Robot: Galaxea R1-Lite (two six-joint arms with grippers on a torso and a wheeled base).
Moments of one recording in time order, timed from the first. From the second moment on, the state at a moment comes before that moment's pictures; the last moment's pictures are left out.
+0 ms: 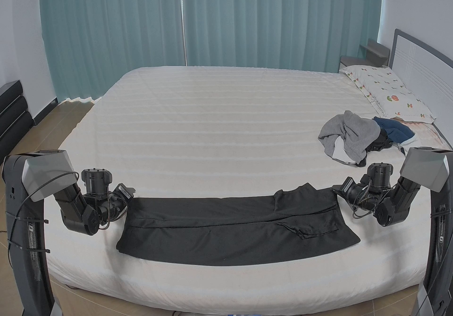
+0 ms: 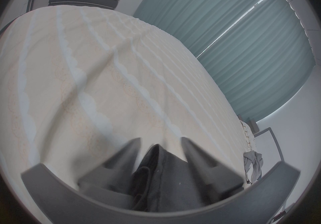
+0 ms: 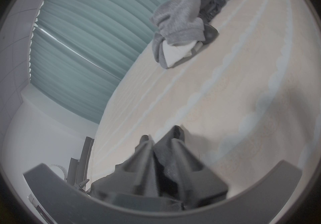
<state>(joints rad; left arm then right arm) 0.01 2.41 -0.84 -1.01 -0.04 -0.84 -0.01 2.45 -0.88 -1.10 0.28 0.79</state>
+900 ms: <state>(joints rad) 0.04 2.41 -0.83 -1.01 -0.05 -0.86 0.09 2.29 -0.86 -0.86 0.36 0.54</state>
